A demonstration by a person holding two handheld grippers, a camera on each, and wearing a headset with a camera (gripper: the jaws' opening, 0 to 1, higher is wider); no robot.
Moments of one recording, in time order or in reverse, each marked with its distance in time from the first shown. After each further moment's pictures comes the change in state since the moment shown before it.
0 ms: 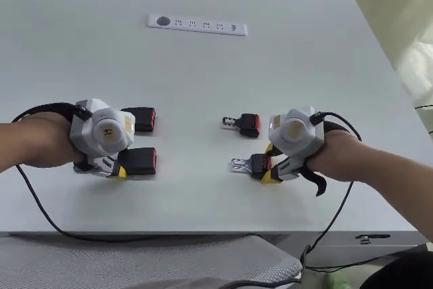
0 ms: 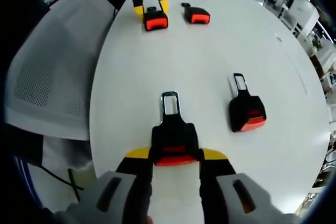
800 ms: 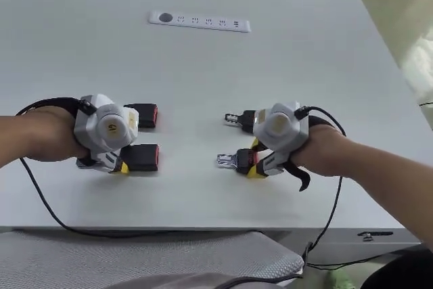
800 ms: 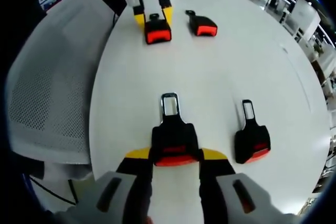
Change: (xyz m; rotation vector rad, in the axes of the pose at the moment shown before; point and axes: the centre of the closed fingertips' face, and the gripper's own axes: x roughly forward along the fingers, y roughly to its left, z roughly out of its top) left arm 0.000 0.000 0.000 0.021 0.017 -0.008; right arm 0.016 0.006 0.048 -0.027 -0.036 0.009
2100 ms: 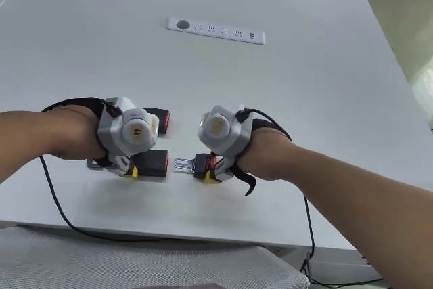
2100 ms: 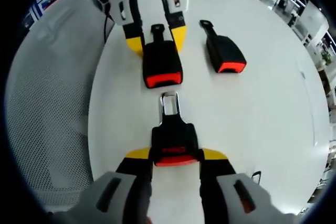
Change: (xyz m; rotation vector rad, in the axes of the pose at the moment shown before) left arm 0.001 -0.001 0.000 -0.010 0.055 -0.011; right arm 0.038 0.009 0.088 -0.056 0.068 0.027
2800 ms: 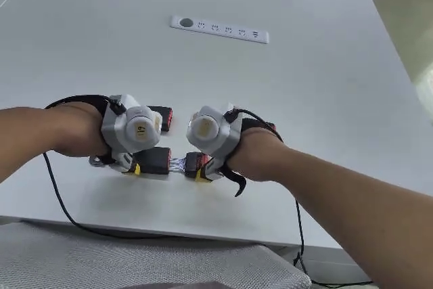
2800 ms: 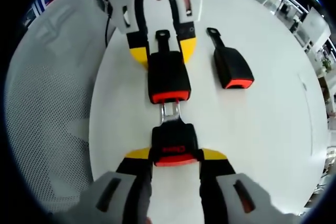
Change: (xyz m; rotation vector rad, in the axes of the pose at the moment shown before) left arm -0.001 -0.001 0.000 -0.001 0.001 0.002; right arm 0.005 0.006 0.021 -0.019 -0.036 -0.014
